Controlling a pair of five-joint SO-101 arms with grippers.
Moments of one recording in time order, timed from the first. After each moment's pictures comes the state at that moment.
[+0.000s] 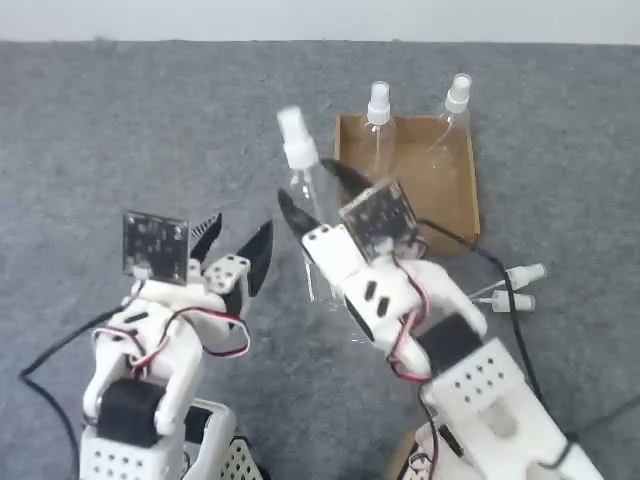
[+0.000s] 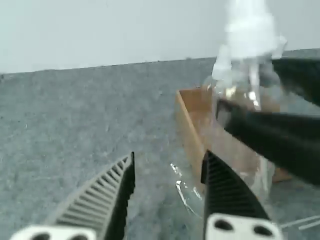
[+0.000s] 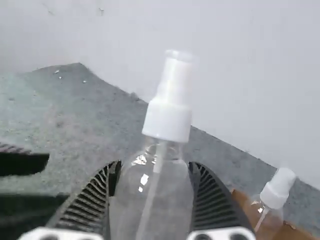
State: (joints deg) left arm 5.9 -84.7 61.2 62.1 7.5; right arm -37.6 -52.8 53.3 18.5 6.4
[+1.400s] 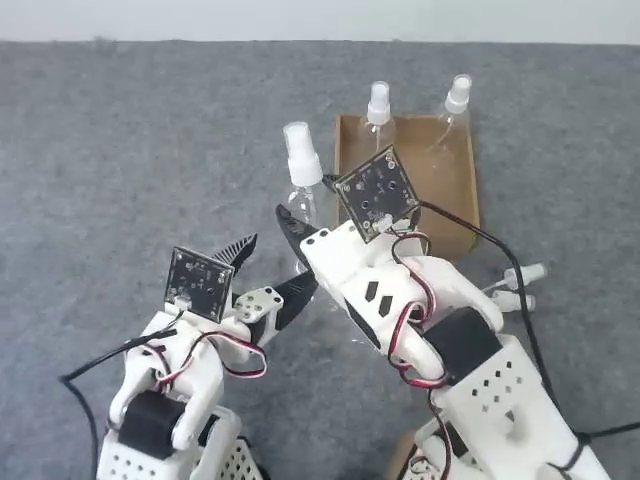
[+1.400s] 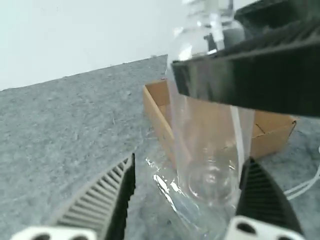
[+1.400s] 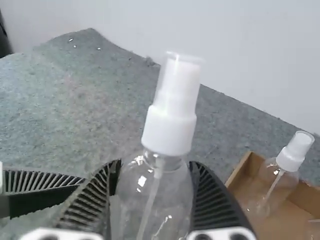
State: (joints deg) left arm 14.0 -97.4 75.5 58.5 2.9; right arm -40.0 -52.4 38.8 43.3 1.2
